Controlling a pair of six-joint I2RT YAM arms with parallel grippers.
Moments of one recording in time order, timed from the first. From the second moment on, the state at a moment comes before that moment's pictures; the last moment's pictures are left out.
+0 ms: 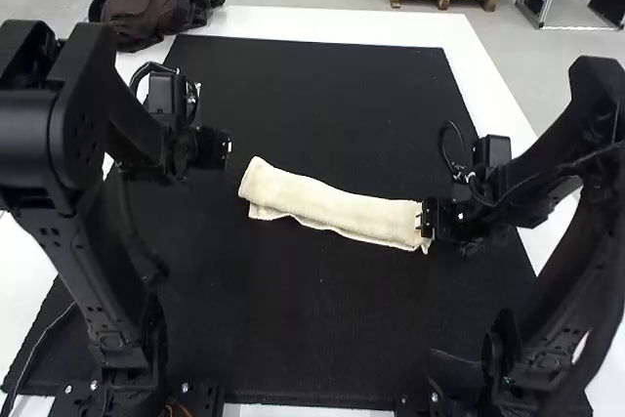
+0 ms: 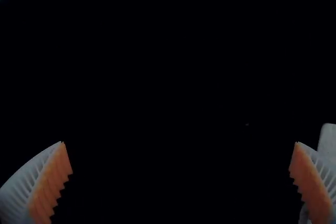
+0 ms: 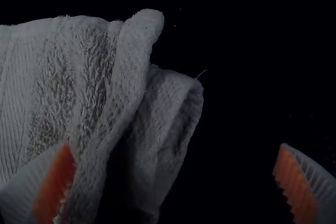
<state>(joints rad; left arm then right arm) 0.07 1.49 0.54 0.39 0.07 0.08 -0.05 1.53 0.44 0.10 -0.25 -0.03</state>
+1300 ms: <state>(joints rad) 0.10 1.49 0.53 0.38 0.07 0.08 0.05 1.56 0.48 0.13 -0.26 0.03</state>
